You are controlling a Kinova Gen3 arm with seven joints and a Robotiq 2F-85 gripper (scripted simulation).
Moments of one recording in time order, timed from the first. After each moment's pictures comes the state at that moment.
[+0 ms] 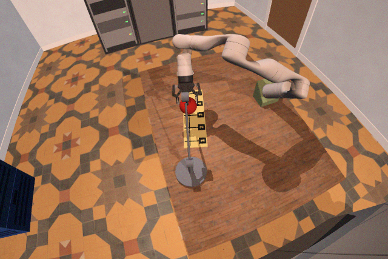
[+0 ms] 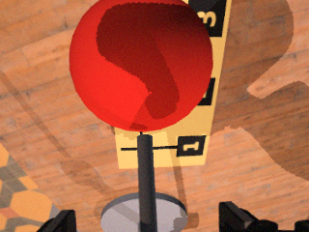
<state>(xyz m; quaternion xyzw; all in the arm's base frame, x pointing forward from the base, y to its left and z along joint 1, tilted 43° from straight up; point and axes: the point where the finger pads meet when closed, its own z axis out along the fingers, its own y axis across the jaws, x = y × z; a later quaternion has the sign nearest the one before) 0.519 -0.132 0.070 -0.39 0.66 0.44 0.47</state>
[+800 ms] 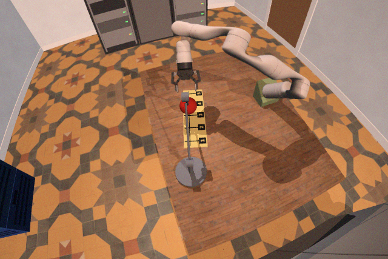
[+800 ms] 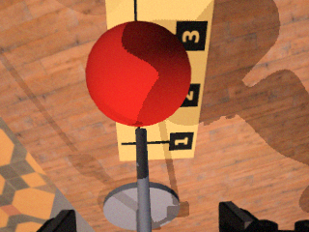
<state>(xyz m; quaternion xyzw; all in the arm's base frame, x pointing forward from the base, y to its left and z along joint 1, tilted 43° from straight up) 0.500 -0.192 0.084 -0.39 0.65 0.44 0.47</state>
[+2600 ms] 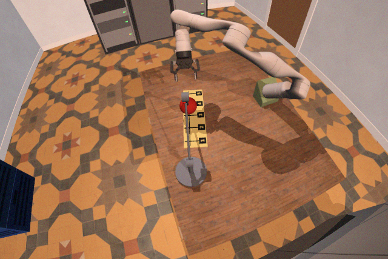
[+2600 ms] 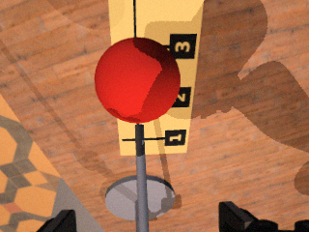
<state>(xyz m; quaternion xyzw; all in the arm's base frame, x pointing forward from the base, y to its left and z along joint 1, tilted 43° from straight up) 0.485 -0.243 0.097 -0.40 0.65 0.44 0.47</state>
